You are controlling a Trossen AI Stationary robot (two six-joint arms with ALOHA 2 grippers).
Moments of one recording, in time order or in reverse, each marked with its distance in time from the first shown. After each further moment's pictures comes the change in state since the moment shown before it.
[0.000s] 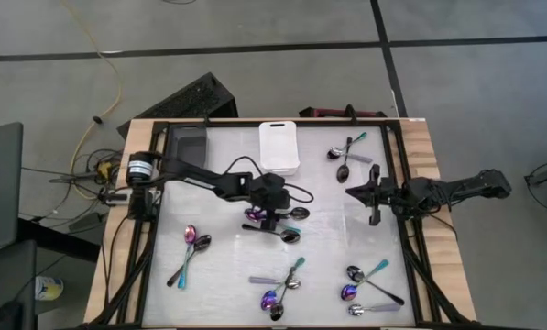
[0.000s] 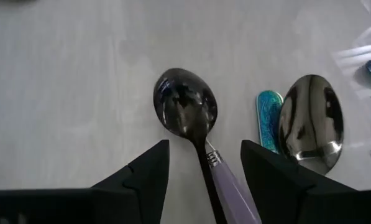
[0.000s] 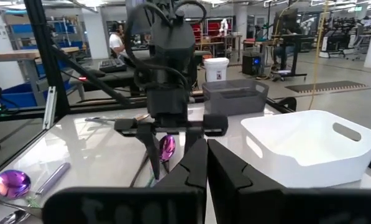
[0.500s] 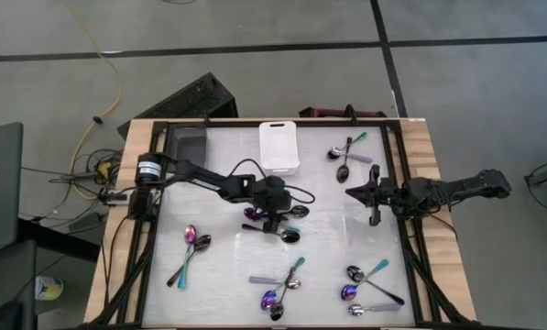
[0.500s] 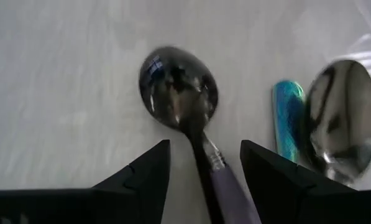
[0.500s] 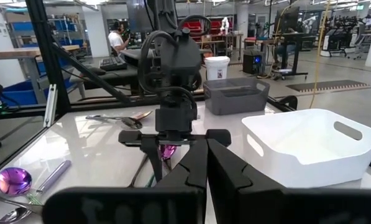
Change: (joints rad) left arm 0.004 0.076 0.000 0.055 0.016 -0.056; right arm 0.000 0.000 0.000 -0.008 -0.001 0.000
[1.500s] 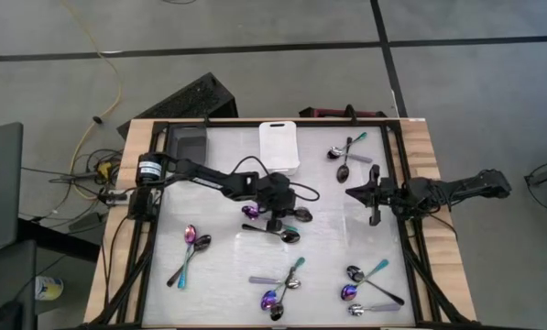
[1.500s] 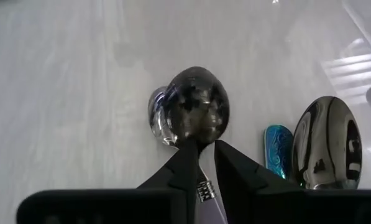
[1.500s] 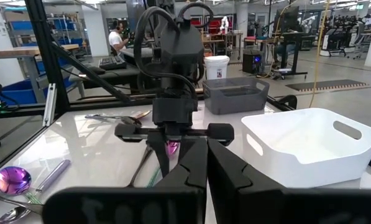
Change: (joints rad) left arm 0.008 0.001 0.075 -0.050 0.026 0.020; right arm 0.000 0.000 0.000 -0.003 0.002 0.000
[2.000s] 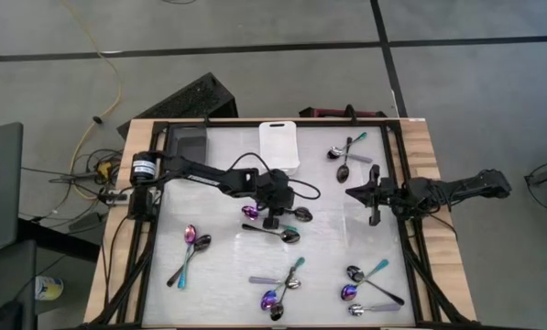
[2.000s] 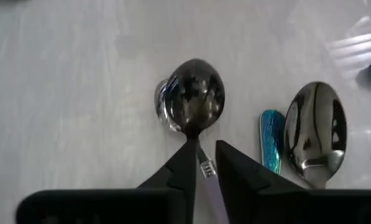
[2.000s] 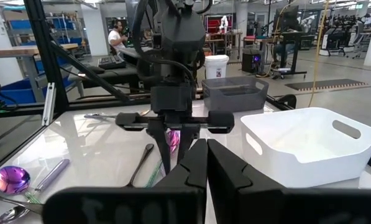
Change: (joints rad) left arm 0.002 -0.049 0.029 -0.133 -0.016 0.060; right arm 0.000 0.000 0.000 -0.003 0.002 0.000
